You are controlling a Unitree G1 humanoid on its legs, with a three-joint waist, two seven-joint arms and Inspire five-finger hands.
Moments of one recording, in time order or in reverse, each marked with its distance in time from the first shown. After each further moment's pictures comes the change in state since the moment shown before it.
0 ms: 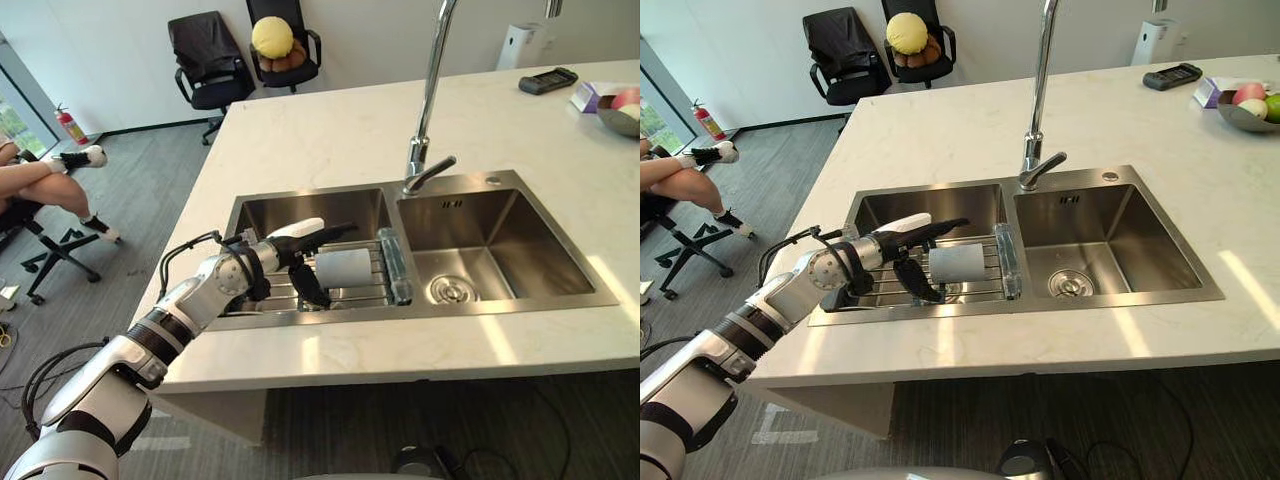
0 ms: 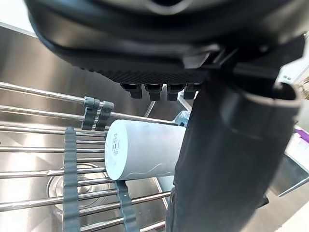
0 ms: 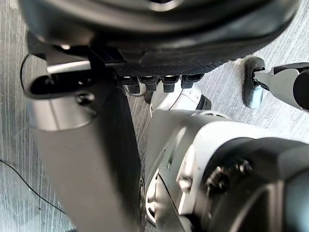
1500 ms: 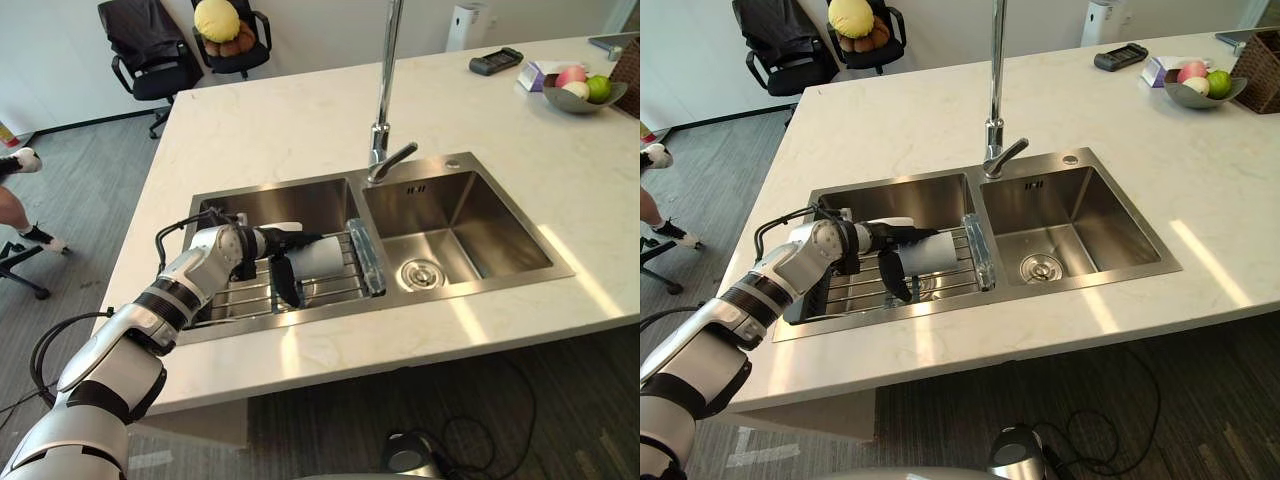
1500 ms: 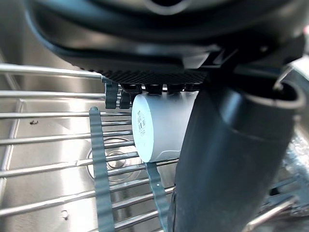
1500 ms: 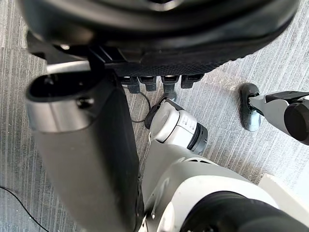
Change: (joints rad) left arm -0.162 -0.046 0.012 0.186 0.167 0.210 -0.280; right arm 0.030 -0.005 0.161 -0.038 0.049 -0.060 -0.084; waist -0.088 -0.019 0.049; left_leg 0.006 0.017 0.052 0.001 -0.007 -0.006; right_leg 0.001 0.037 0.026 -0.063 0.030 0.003
